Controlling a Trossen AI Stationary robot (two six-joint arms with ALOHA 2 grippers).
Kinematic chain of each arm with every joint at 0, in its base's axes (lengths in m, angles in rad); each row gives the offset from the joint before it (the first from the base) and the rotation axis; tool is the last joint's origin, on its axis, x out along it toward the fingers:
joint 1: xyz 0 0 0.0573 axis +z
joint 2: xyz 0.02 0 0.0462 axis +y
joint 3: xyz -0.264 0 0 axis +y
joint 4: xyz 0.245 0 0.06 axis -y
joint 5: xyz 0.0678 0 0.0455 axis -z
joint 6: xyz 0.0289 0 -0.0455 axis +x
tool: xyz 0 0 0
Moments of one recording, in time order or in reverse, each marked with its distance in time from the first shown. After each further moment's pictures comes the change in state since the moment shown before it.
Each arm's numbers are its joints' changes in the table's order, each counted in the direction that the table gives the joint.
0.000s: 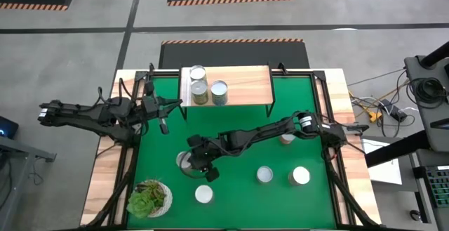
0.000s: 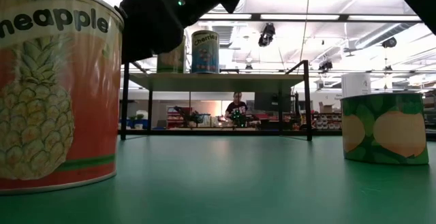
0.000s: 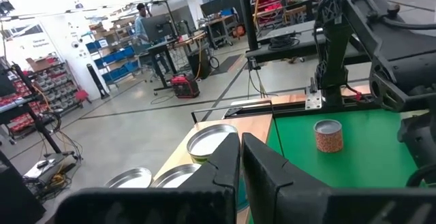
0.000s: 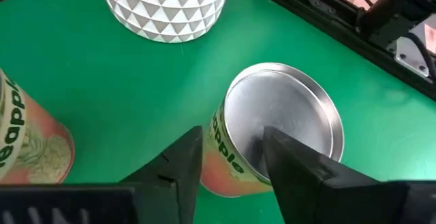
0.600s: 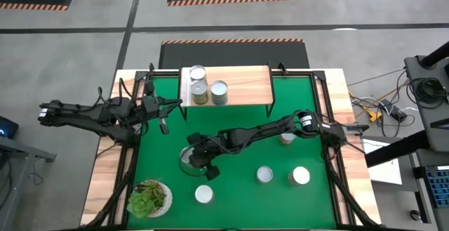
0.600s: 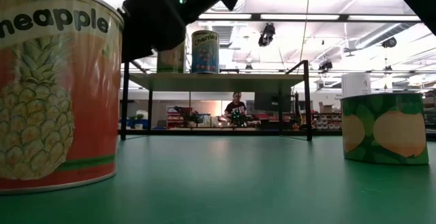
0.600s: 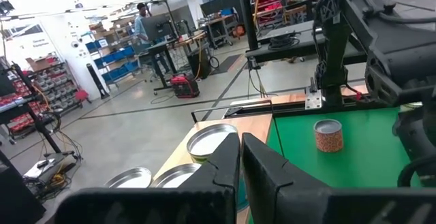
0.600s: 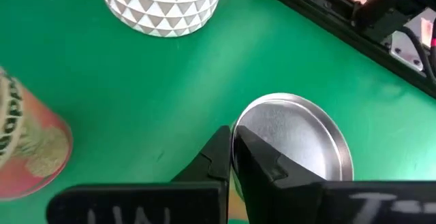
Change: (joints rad) left arm 0.000 0.000 0.000 -0.001 0.000 0.000; right arm -0.007 -0.011 -0.025 -0.056 0.000 -0.006
